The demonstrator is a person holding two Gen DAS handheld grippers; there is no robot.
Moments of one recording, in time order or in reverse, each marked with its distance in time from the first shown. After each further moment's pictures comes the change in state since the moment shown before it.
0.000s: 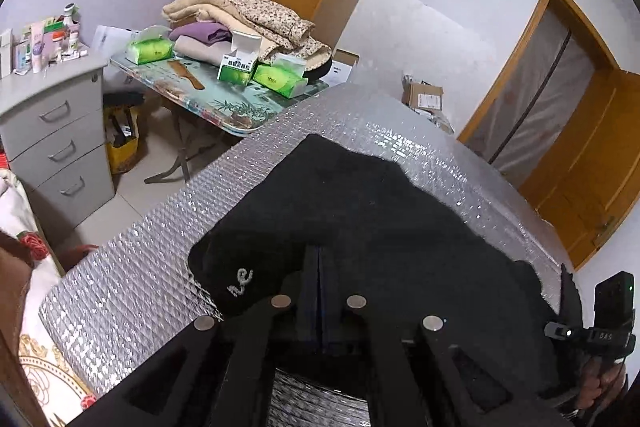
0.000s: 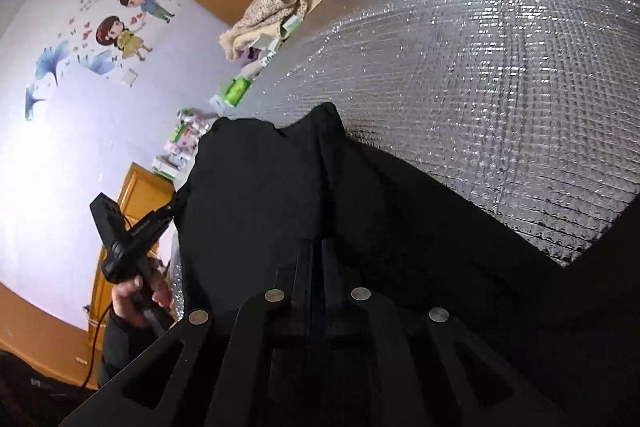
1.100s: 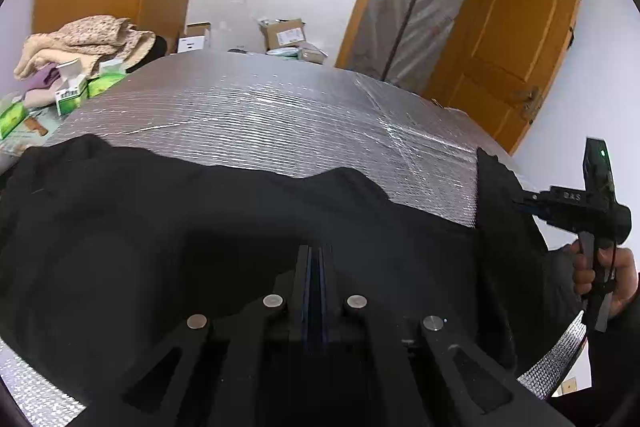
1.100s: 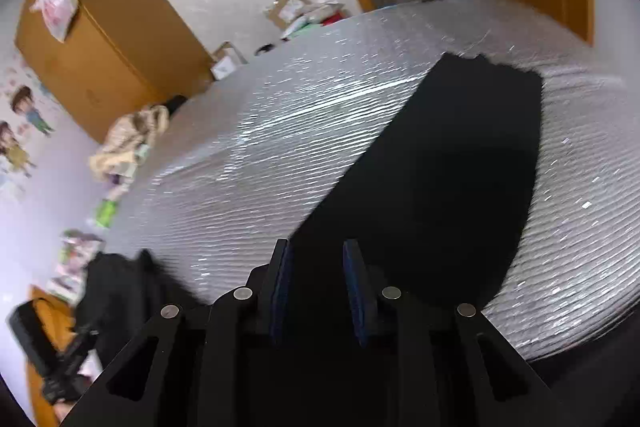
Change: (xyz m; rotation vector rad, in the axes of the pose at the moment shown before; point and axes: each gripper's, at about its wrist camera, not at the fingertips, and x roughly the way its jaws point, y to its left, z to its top) left arm 0.041 -0.201 -0.065 0.390 0.188 -0.249; right arm -0.150 -0.078 -0.012 0.221 -0.360 -0.533
